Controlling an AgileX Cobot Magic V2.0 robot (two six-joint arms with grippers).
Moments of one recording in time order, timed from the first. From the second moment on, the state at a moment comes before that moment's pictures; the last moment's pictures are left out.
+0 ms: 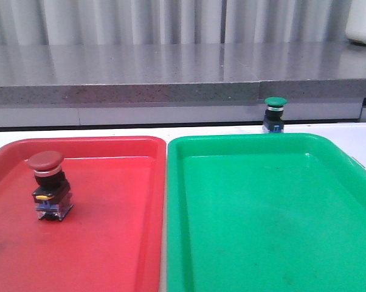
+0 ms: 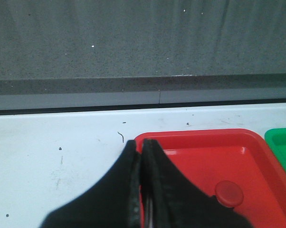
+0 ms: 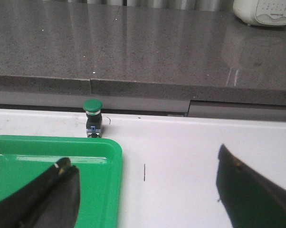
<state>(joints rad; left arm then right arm) -0.13 0.42 -0.55 0.12 0.49 -0.16 0.02 0.48 -0.44 -0.04 0.24 0.06</state>
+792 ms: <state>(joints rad) -0.13 -0.01 -0.36 0.08 0.51 -0.16 0.02 0.48 -0.44 -0.04 0.24 0.06</state>
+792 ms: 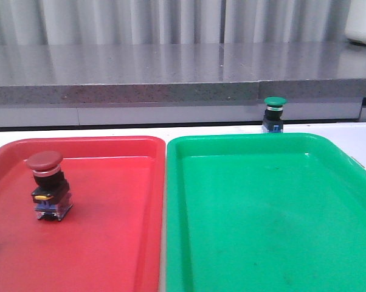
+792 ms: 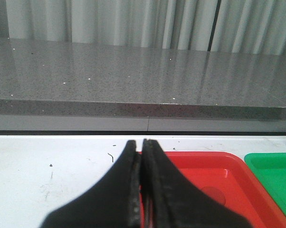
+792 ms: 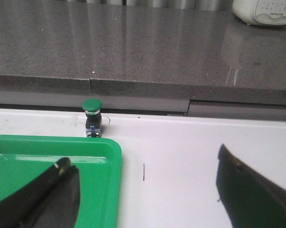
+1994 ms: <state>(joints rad) -0.13 -0.01 -0.36 0.08 0.51 -0.16 0.17 1.79 -1.34 0.07 0.39 0.10</state>
